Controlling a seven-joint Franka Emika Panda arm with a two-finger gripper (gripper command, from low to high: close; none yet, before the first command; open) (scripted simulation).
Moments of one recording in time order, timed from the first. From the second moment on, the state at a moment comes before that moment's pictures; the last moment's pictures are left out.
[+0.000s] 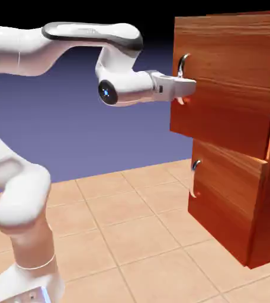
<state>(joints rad) -0.22 -0.66 0.36 -2.40 2.32 2.76 -1.34</state>
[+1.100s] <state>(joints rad) 0.00 -0.67 -0.68 -2.37 1.14 1.50 -1.02</state>
